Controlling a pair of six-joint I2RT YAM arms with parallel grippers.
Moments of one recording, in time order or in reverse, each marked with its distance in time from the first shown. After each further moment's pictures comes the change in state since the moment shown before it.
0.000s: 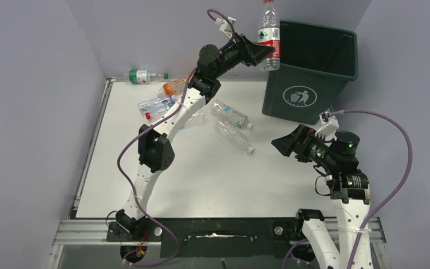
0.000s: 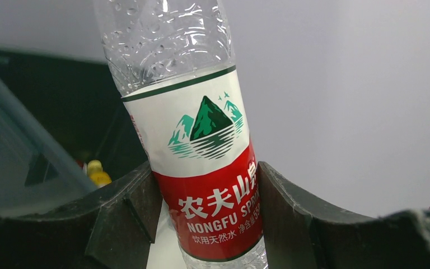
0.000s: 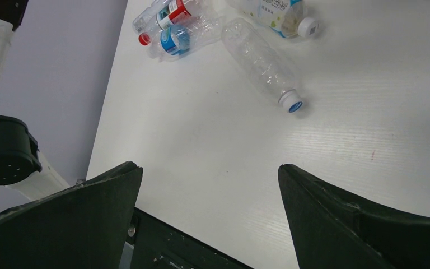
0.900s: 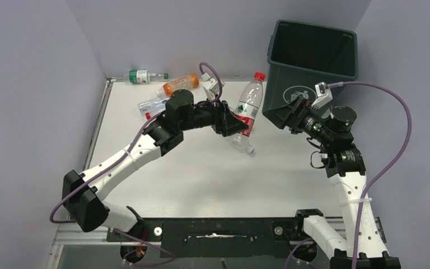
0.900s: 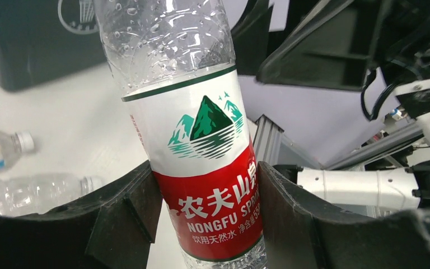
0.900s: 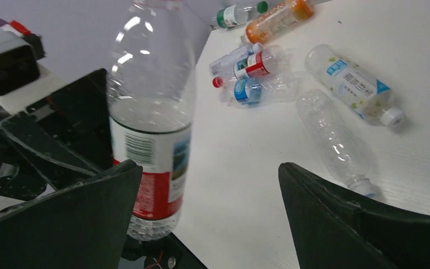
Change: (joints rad) left arm -0.116 -0.966 -1.194 -0.305 0.093 0.297; right arm 0.080 0.214 0.115 0.373 -0.067 0.180
